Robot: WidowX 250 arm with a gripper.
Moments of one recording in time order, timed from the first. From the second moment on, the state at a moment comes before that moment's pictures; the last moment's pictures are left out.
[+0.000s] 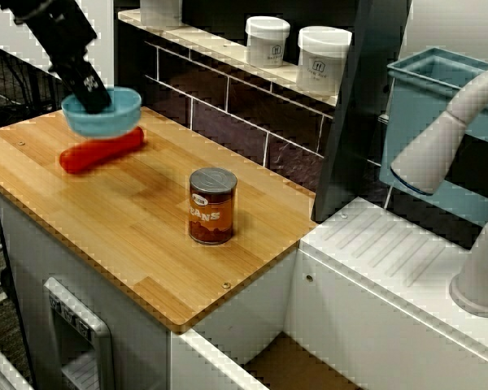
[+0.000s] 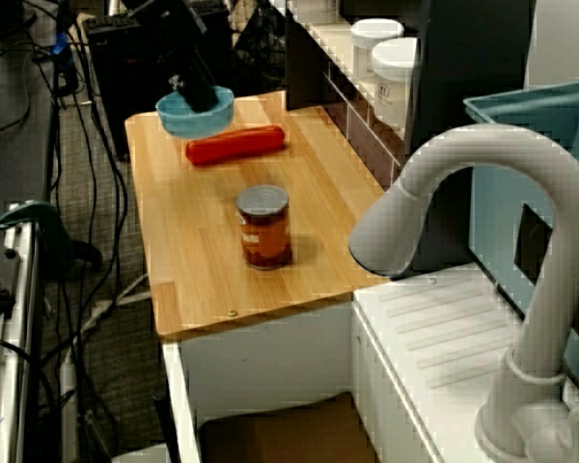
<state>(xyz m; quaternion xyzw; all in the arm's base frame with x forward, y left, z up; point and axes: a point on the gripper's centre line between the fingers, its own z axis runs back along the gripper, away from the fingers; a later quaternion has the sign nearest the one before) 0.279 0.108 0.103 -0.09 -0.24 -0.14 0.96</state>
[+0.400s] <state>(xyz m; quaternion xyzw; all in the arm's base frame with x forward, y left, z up) 0.290 0.096 0.081 -0.06 -0.24 -0.14 0.96</state>
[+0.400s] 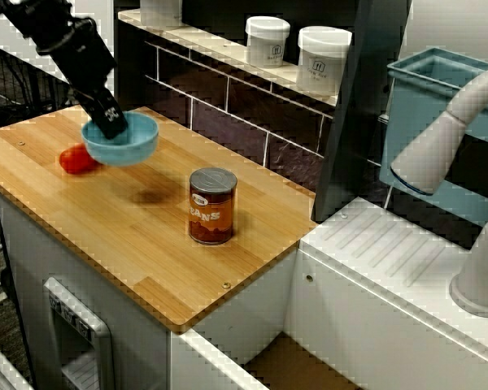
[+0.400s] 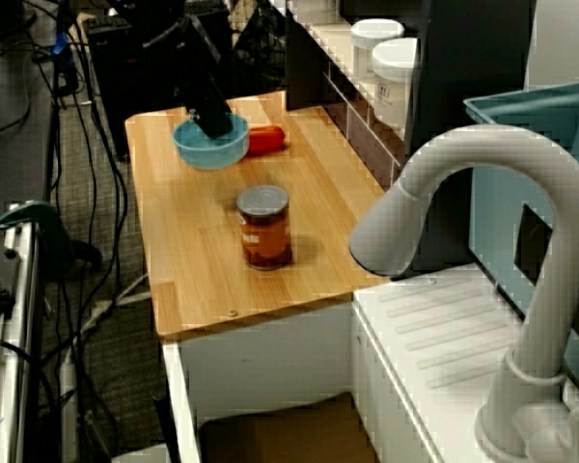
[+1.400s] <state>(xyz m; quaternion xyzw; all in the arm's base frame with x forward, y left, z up) 0.295 0.095 0.049 -0.05 -0.20 -0.13 0.97</state>
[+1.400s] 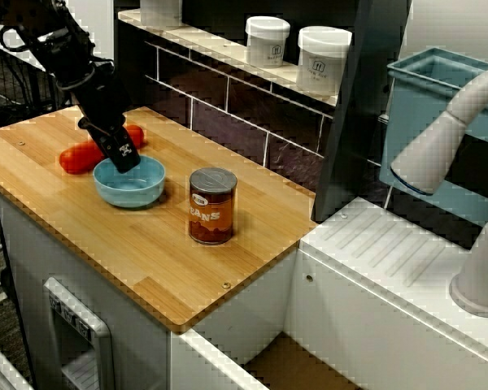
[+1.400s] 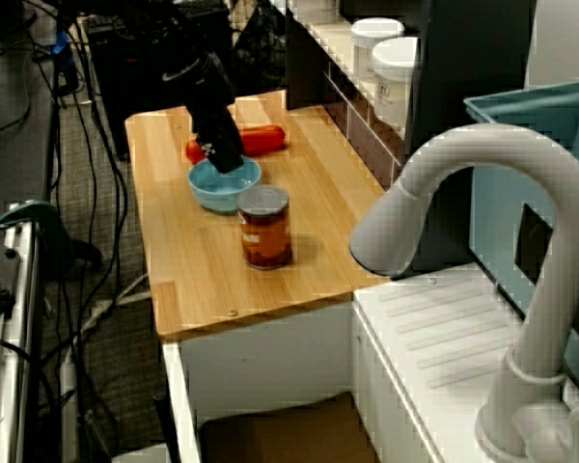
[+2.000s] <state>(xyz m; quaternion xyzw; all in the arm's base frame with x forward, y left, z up) 0.292 0.121 0.071 -0.08 -0.20 -0.08 0.97</state>
